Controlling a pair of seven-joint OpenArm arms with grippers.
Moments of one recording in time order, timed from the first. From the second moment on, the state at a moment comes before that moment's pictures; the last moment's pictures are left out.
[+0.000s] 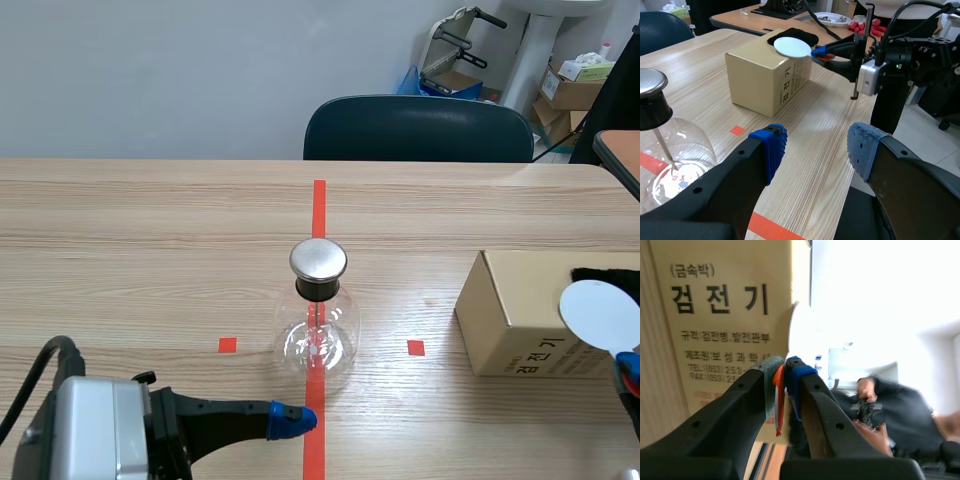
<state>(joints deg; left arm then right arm) 17.9 -47.9 52.7 102.8 -12.5 -5.4 -32.9 -26.2 13.0 27.3 61.1 -63.9 -39.2 54.0</state>
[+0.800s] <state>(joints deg) 18.5 -48.1 52.8 102.8 -12.7 -3.9 -32.4 -26.3 12.0 27.4 61.2 -64.2 -39.2 53.1</state>
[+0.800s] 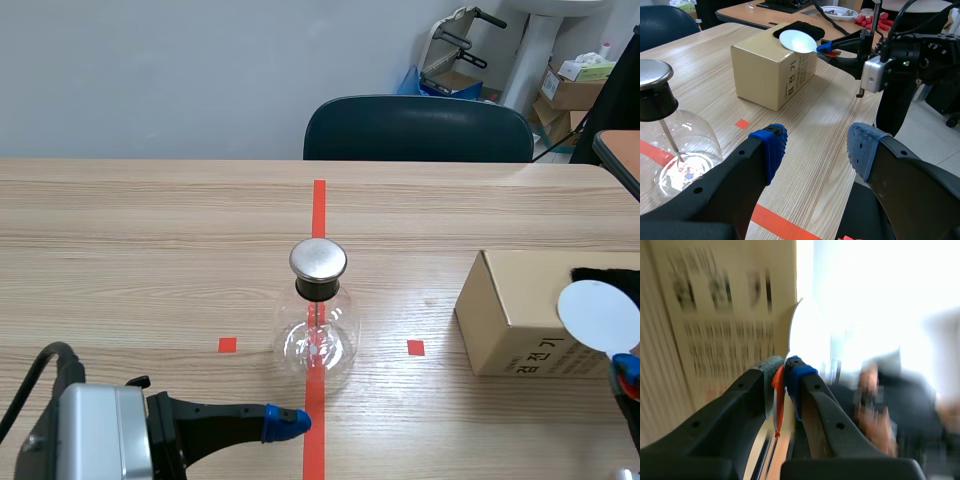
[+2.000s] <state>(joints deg) 18.5 -48.5 53.0 102.8 -12.7 -3.6 -32.4 -27.4 10.2 27.6 61.2 -63.8 -39.3 40.7</state>
